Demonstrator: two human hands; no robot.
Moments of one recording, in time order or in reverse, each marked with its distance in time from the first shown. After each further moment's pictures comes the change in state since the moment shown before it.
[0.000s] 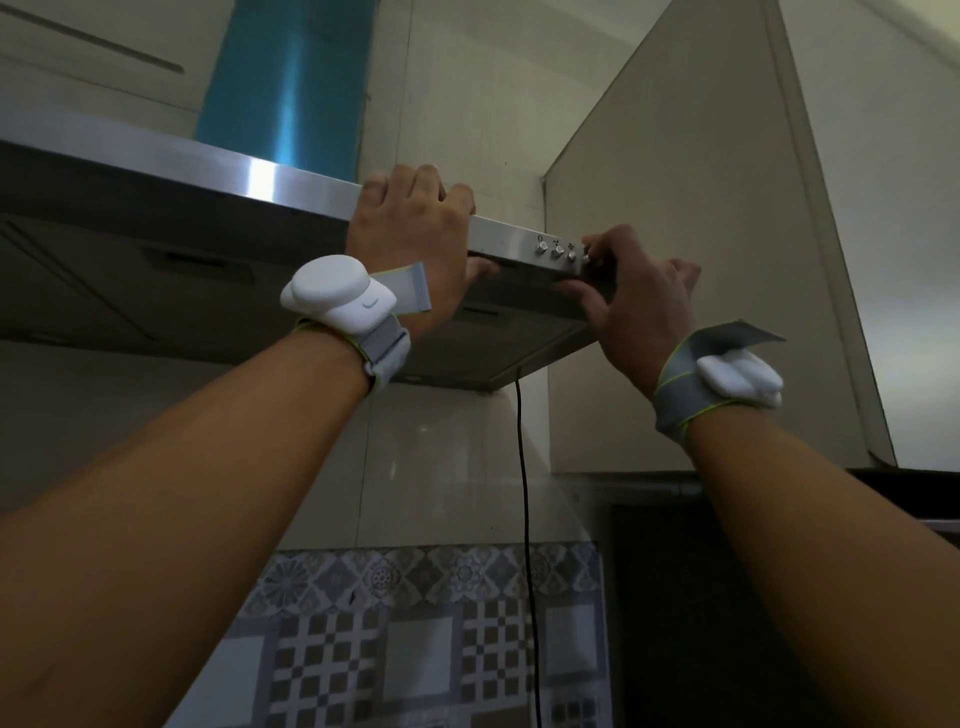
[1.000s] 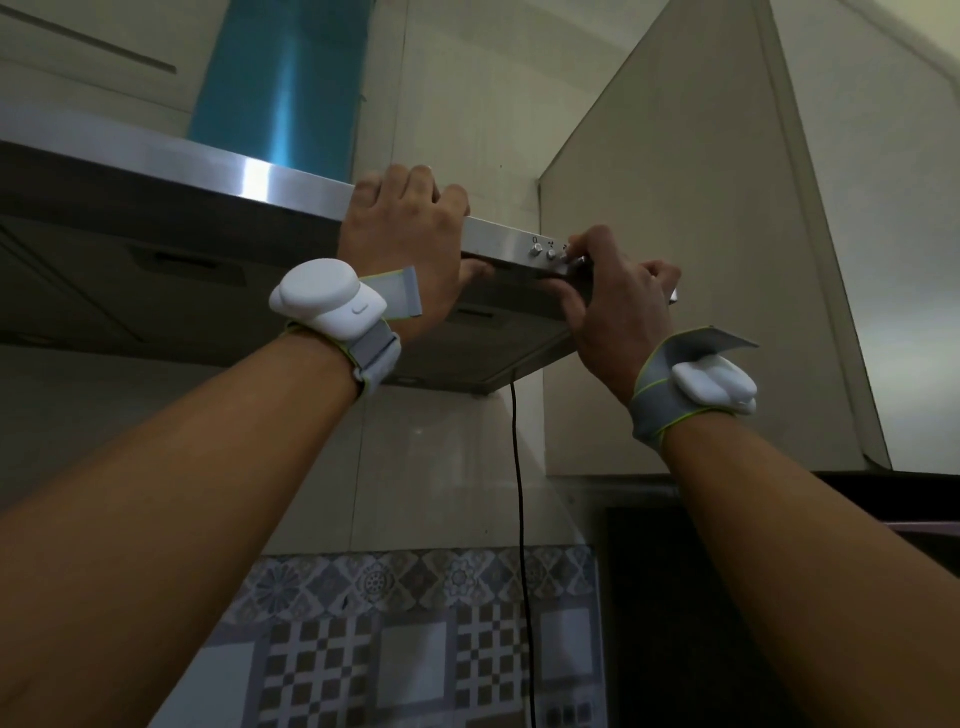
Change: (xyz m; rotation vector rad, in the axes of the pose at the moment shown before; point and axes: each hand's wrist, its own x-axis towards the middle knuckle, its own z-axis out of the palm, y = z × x) left_hand -0.001 -0.001 0.002 0.008 0.023 0.006; right_hand -0.002 -0.013 0.008 0.003 0.041 -0.030
